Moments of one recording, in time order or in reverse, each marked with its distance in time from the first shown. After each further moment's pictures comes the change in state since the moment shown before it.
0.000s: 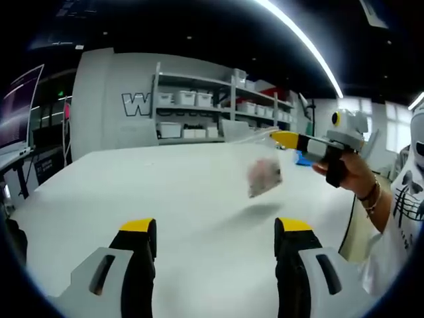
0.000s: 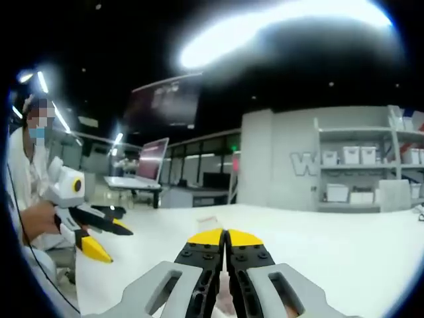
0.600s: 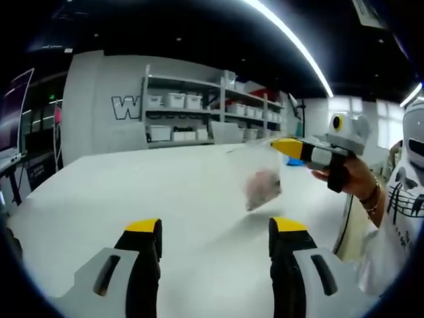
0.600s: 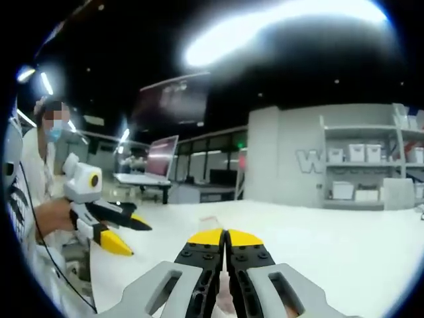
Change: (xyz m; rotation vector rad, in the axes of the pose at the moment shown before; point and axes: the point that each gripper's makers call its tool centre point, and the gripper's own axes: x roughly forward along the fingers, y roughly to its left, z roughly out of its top) left arm 0.006 -0.014 0.005 0.023 -0.012 -0.066; right arm -0.021 0.017 -0.007 0.003 0.027 0.043
